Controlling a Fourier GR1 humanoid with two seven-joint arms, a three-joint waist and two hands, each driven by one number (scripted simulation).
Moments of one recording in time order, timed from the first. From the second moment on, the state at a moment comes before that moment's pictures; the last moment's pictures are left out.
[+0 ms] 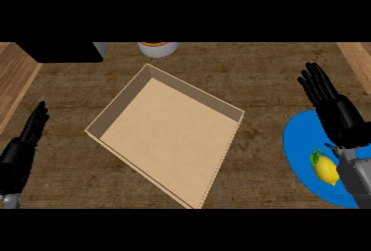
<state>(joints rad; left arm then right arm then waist) 0.03 0.59 -0.14 -1.52 0.13 0.27 -0.11 -0.28 -0.51 0.15 -1.36 -0.41 0.02 -0.20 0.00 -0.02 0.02</state>
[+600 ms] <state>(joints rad) 0.02 0.48 -0.19 -1.53 0.10 0.31 0.02 -0.22 -0.56 0.02 -1.31 -0.23 -0.11 -0.37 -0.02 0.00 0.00</state>
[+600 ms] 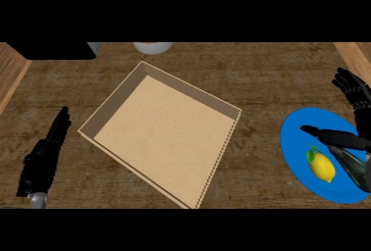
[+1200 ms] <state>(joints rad) -0.01 0.44 -0.20 -1.52 0.07 0.29 0.07 -0.11 -0.80 0.02 -1.26 -0.02 -0.02 -0.45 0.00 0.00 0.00</state>
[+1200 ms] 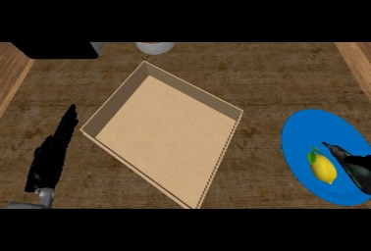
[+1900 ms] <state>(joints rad) -0.01 0.42 -0.17 -1.49 0.06 0.26 0.04 -0.06 -1.01 0.25 -1.54 0.23 0.26 0.01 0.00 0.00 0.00</state>
